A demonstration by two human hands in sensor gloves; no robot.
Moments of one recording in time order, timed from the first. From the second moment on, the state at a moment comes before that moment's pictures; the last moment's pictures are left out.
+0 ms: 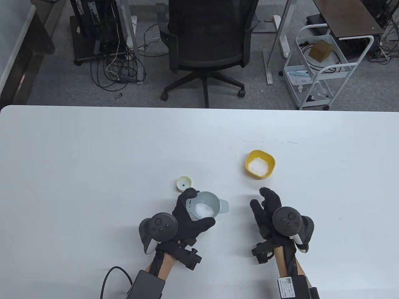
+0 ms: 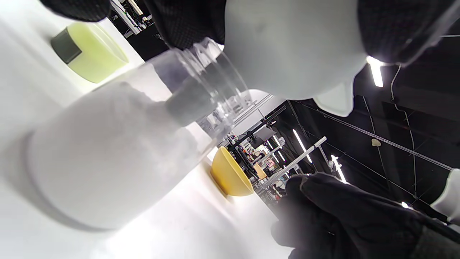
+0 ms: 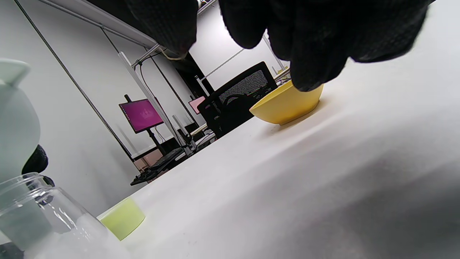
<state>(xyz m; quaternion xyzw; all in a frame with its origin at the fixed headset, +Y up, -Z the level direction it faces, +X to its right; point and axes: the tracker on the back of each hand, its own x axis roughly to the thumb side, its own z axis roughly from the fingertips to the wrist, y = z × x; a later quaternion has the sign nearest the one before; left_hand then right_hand) -0.097 -0.769 -0.194 0.04 -0.13 0.47 0.87 0.208 -0.745 -0.211 0.04 -0.04 0.94 0.34</state>
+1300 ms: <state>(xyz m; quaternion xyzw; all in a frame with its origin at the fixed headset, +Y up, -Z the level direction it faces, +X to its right) -0.097 -0.765 -0.193 0.03 -0.13 0.48 0.87 0.204 -0.749 -0.212 0.05 -0.03 0.94 0.32</state>
